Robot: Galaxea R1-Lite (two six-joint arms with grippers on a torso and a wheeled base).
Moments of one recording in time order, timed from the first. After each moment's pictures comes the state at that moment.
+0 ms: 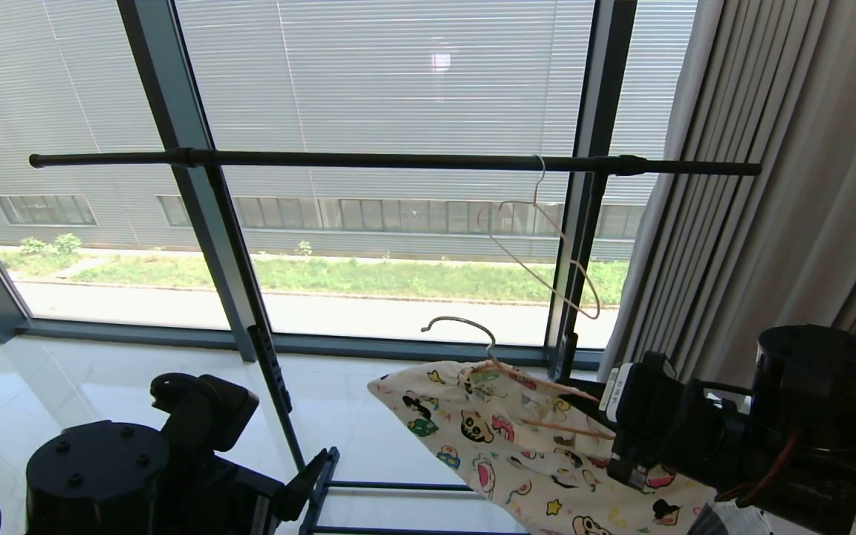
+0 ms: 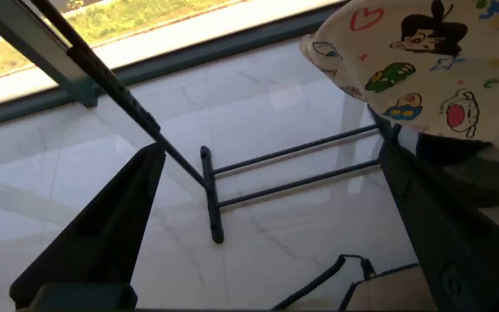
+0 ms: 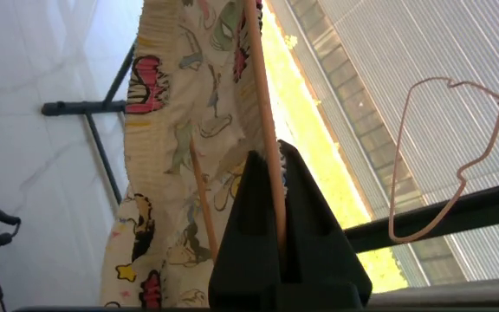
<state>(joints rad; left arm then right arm) -0.61 1.45 -0.18 -0.77 0.37 0.04 0.77 1.62 -0.44 -0.95 0.11 -0.65</state>
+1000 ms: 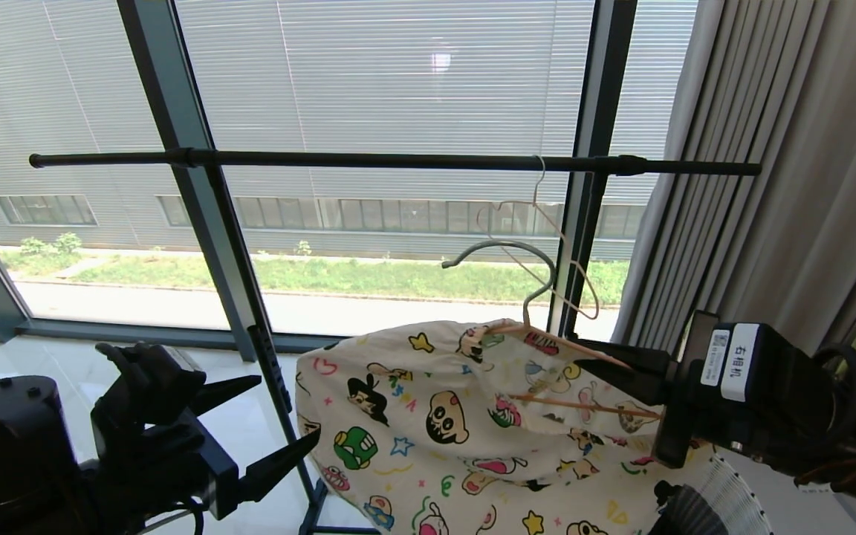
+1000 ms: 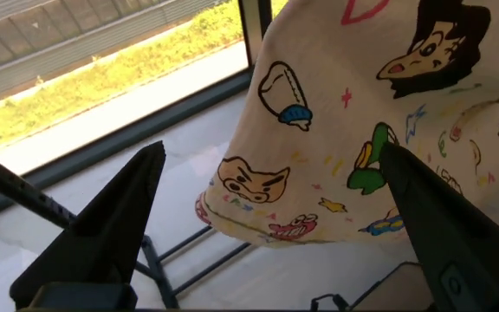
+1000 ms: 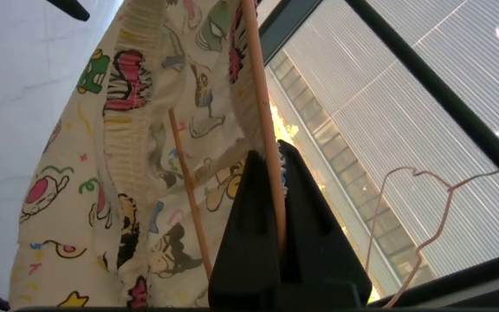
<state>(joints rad) -0.18 1.48 -0.11 -1.06 -0.44 0.29 0.72 1.50 -0.45 -1.04 0.36 -0.60</state>
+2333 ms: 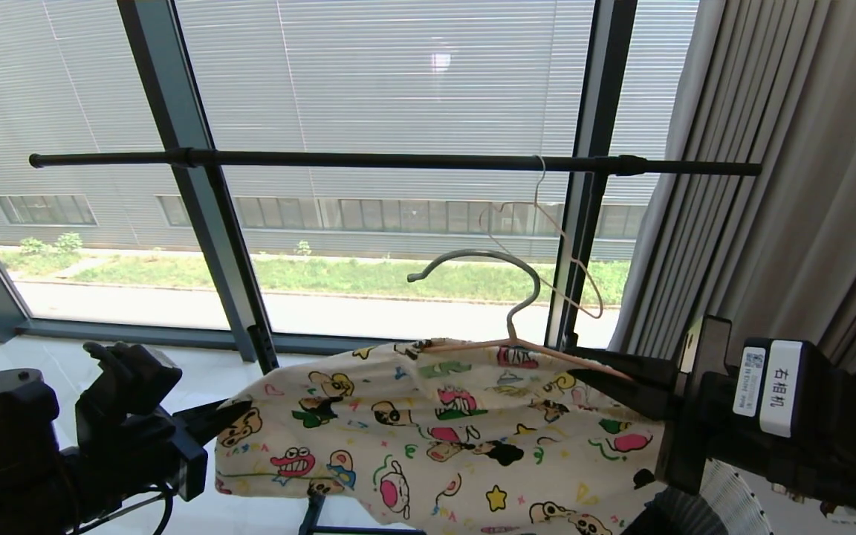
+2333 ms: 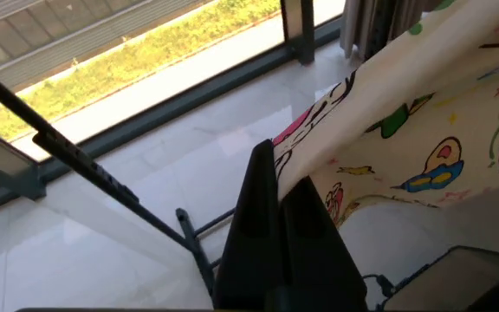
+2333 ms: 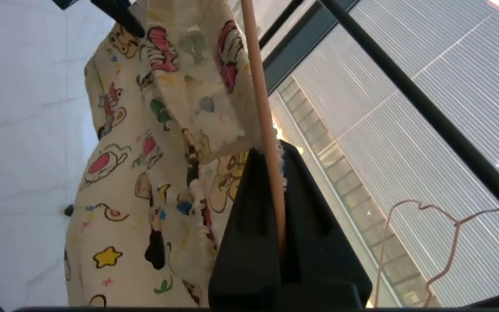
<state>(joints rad) 0.07 1.59 -0.13 -1.08 -0.54 0.41 0.79 1.46 -0.45 -1.03 0.35 -0.60</state>
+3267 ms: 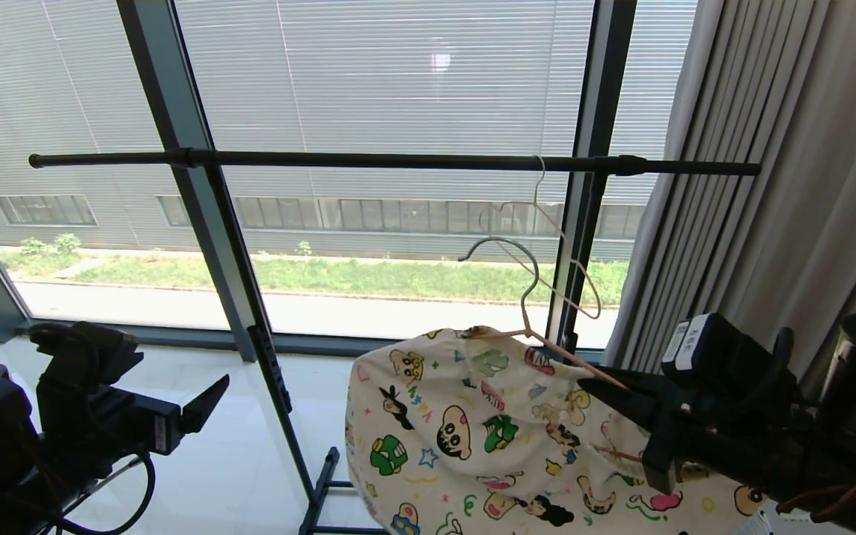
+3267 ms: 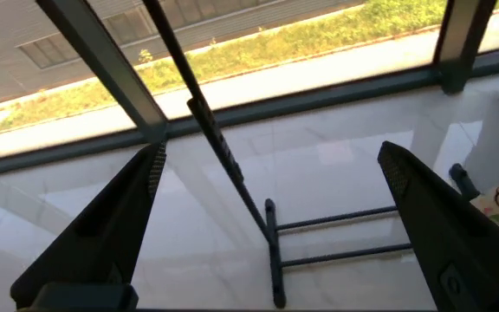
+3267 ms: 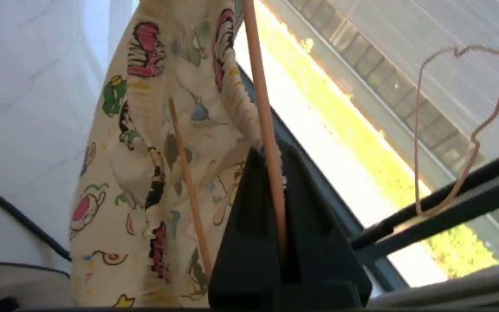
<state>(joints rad) 0.10 1.61 -0.10 -1.30 -0.13 0.33 0.79 1.48 -0.45 -0.85 0.06 -0.34</state>
